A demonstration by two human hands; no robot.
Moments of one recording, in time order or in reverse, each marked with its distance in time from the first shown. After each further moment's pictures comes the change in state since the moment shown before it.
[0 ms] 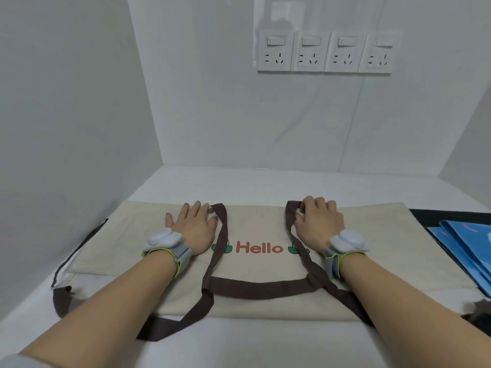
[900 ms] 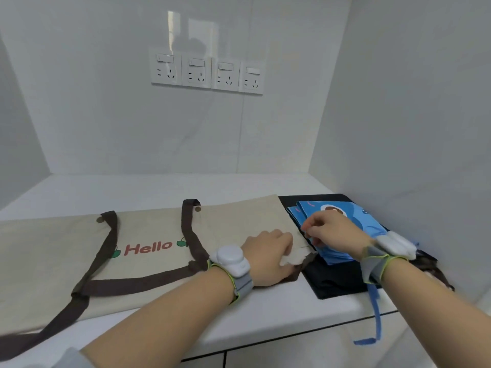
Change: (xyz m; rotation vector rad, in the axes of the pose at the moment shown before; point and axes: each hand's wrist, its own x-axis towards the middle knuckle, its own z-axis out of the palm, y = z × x) left_hand -0.162 0.287 0.010 -0.210 -0.101 0.942; right_hand -0.135 0.185 -0.169 0.431 -0.226 0.306
